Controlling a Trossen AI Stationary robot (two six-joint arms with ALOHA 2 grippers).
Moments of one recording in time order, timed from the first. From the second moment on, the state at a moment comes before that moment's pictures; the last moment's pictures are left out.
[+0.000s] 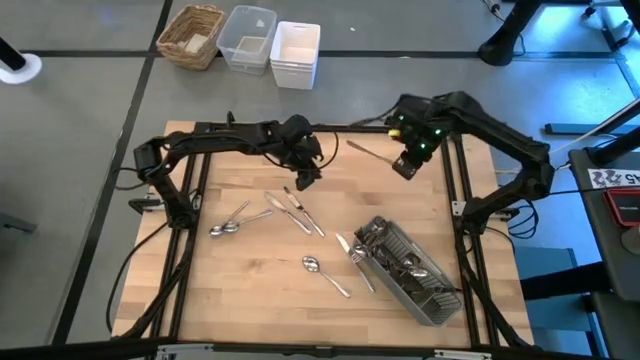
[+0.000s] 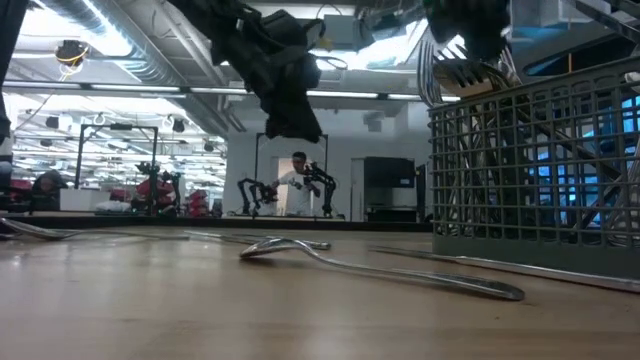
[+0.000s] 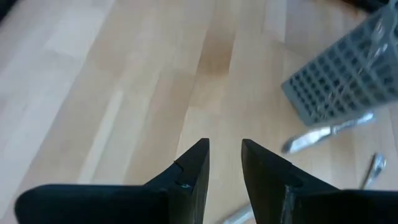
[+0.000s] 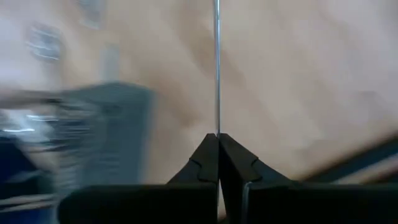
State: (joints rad) left arm 0.41 1.69 1.28 -0.47 0.32 -0.01; right arm -0.47 1.48 1.66 -1.57 -0.22 0.20
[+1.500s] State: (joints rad) left arm 0.20 1.67 1.03 -0.41 0.31 -0.03; right arm 0.58 1.46 1.93 -1.57 -0.90 1.85
